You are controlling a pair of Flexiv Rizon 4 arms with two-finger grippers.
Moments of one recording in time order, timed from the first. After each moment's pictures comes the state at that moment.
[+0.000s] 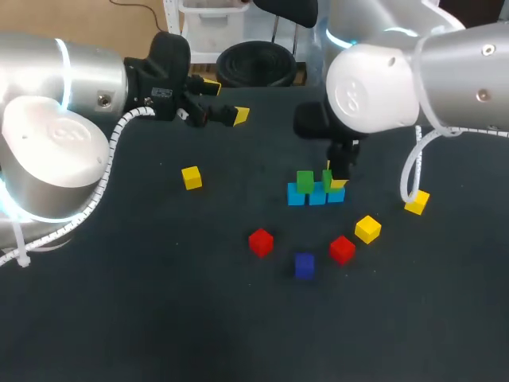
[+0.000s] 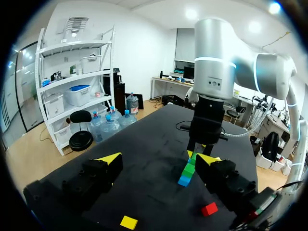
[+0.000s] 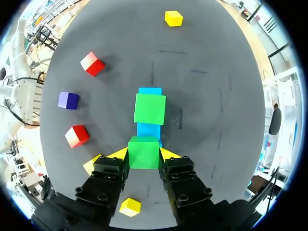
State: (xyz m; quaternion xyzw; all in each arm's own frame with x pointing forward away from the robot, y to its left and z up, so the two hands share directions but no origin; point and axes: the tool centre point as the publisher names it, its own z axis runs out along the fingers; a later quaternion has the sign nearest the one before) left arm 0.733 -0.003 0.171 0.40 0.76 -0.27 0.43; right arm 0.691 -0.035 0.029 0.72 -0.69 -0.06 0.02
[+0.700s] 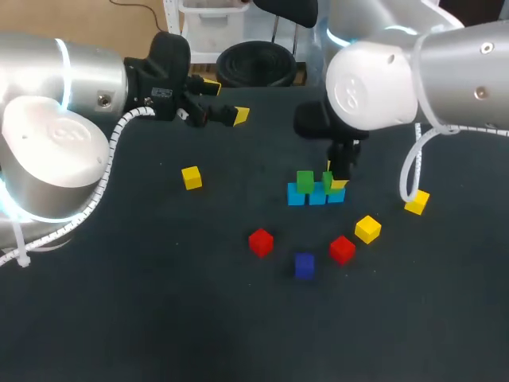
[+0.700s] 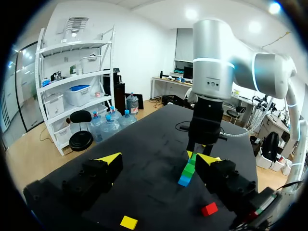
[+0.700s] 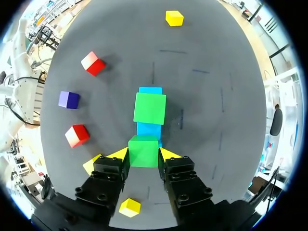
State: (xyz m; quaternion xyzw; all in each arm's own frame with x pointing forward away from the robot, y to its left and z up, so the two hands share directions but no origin) left arm 0.733 -0.003 0.171 0.40 0.76 -0.27 0.43; right arm 0.691 -0.035 0.028 0.72 -0.69 -0.06 0.02
